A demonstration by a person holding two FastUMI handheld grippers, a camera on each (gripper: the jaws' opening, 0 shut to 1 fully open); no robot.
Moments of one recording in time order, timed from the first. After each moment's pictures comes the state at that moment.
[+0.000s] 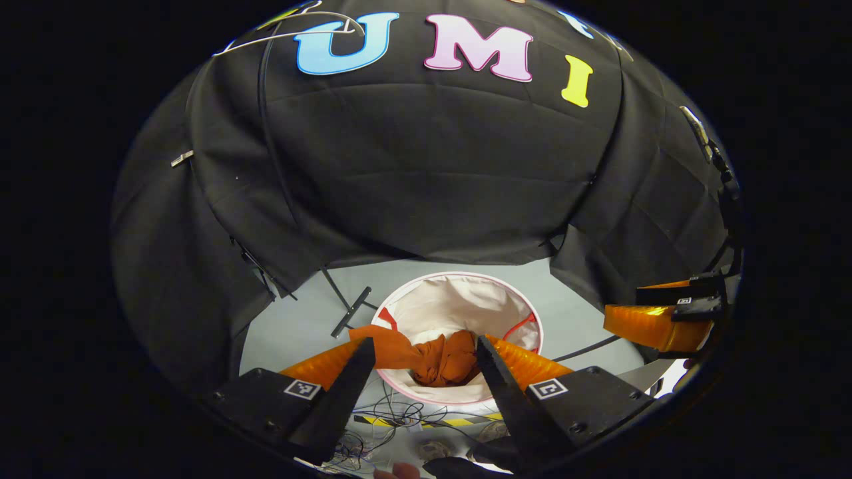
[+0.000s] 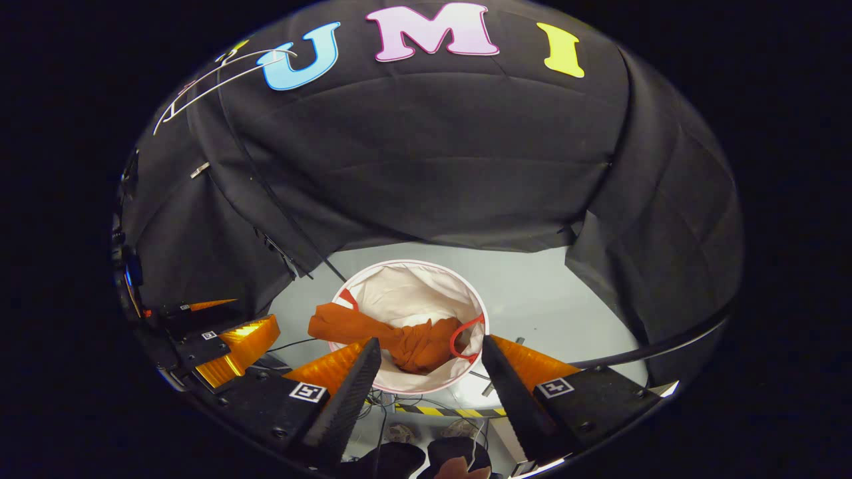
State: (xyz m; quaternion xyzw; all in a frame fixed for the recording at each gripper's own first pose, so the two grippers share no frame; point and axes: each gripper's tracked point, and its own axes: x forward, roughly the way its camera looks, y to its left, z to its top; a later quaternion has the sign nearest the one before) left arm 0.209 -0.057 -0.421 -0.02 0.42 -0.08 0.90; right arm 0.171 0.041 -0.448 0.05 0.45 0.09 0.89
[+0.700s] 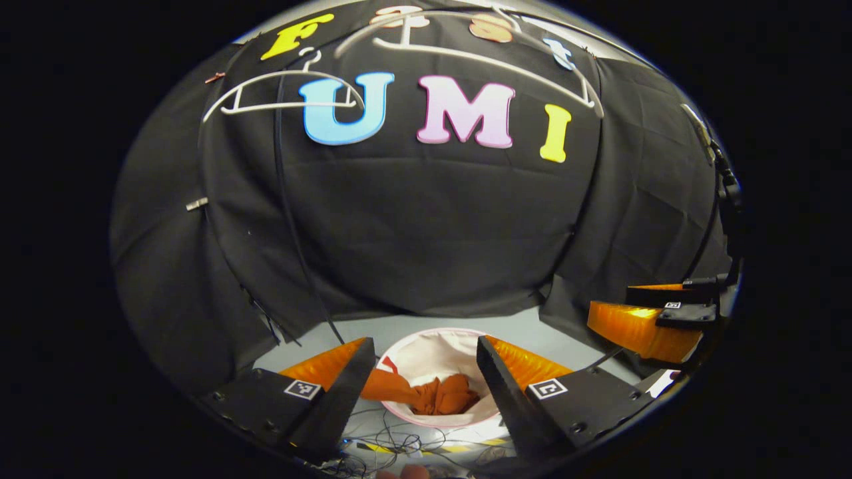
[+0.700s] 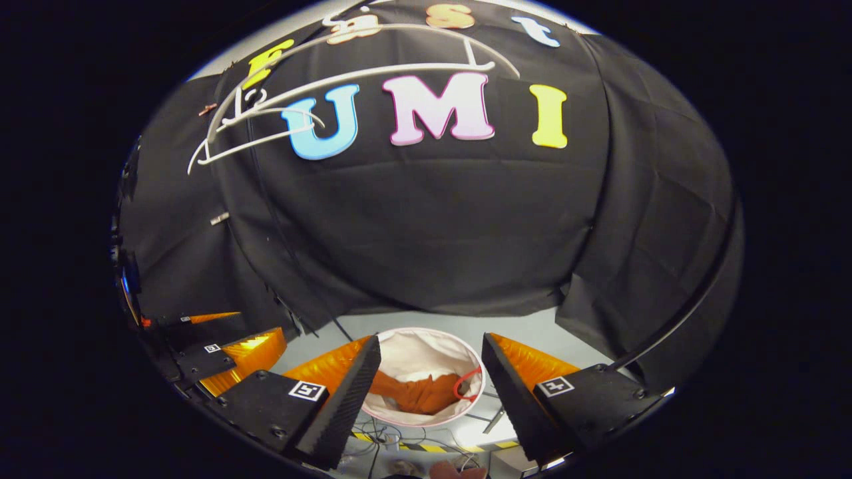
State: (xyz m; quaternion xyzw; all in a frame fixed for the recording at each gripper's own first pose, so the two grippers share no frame) left arm 0.202 -0.049 -0.274 -0.02 0.27 -0.07 0.96; right arm 0.170 0.043 -0.285 0.08 0.28 0.07 0.95
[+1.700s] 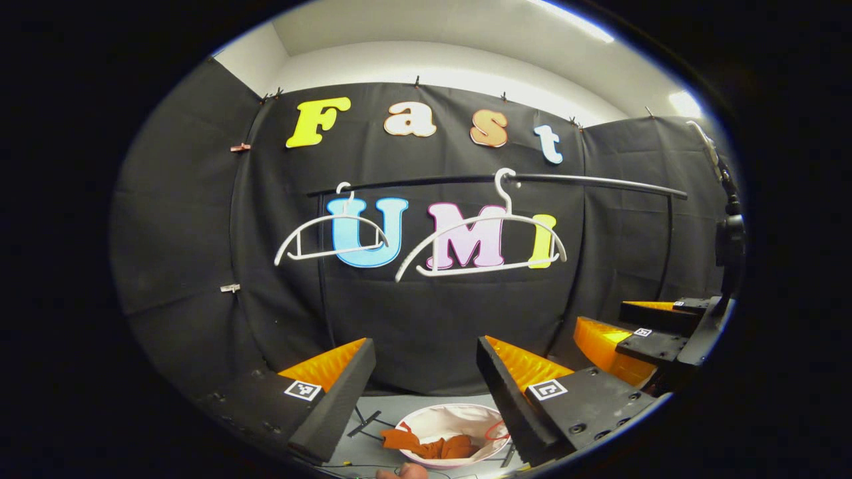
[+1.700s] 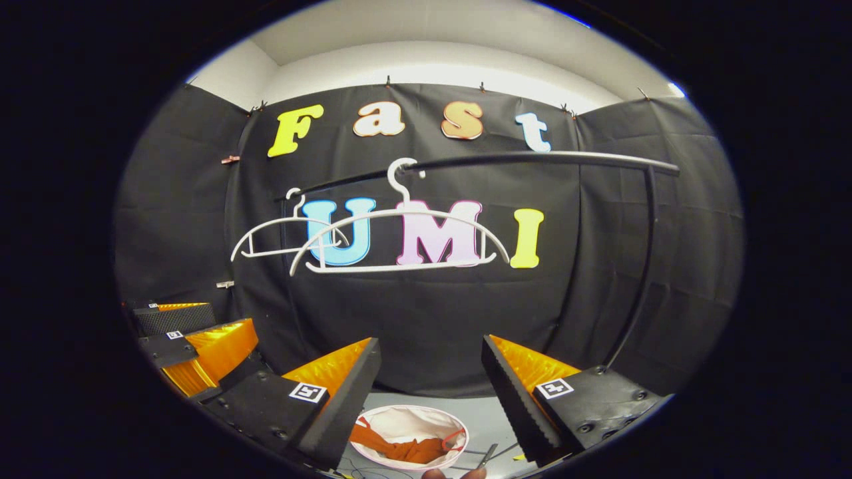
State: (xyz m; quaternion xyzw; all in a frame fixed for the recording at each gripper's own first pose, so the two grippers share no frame) left arm 0.121 0.016 -0.056 -0.02 0.06 -0.07 1.00; right arm 0.113 0.070 -0.073 0.04 0.07 0.01 1.00
